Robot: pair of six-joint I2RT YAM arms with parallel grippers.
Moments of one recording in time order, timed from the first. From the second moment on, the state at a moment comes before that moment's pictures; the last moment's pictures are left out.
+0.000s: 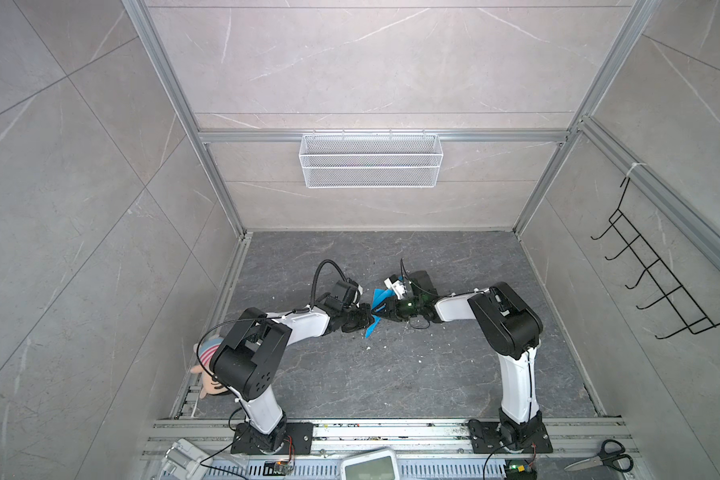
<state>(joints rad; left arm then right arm) -0.58 1.72 0.86 -0.05 0.38 -0.71 0.50 2.10 1.07 0.29 -0.79 0.65</state>
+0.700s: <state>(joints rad) -0.58 1.77 0.90 -0.16 0.37 -0.73 0.49 2.10 1.07 0.30 -0.81 0.67</state>
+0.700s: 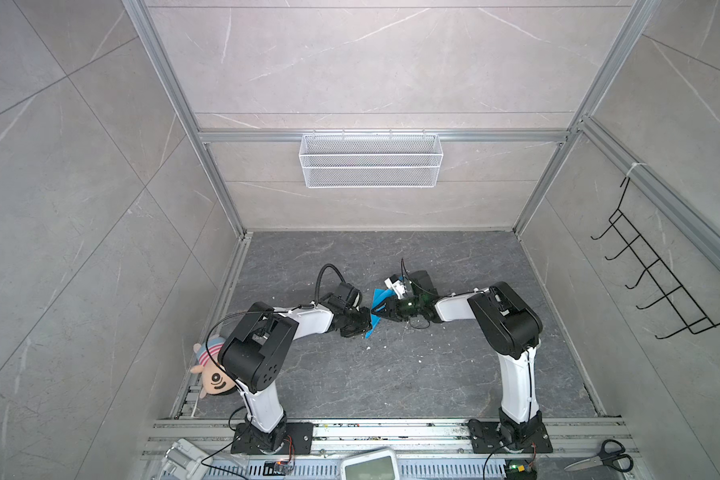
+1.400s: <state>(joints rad) -0.59 1.80 0.97 -0.26 0.34 -0.72 0.31 2.23 1.25 0.26 -0.90 0.66</state>
